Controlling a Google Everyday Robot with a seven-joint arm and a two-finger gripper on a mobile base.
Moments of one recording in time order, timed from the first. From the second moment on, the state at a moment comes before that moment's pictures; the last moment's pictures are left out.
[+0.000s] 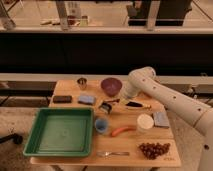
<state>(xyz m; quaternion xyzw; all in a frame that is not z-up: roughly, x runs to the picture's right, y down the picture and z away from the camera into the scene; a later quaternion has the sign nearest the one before) 0.101 0.060 0.858 -0.24 -0.13 0.07 0.96</state>
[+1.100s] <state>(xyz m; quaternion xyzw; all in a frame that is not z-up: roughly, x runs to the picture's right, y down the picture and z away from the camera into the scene) 0.083 0.091 0.881 -0.27 -0.11 0.05 0.96</state>
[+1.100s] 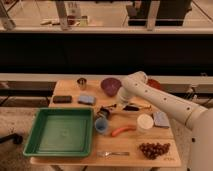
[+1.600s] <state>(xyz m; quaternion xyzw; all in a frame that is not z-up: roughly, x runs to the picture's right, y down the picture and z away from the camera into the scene) 0.083 0.092 0.882 -0.26 -0.09 0.06 0.96</state>
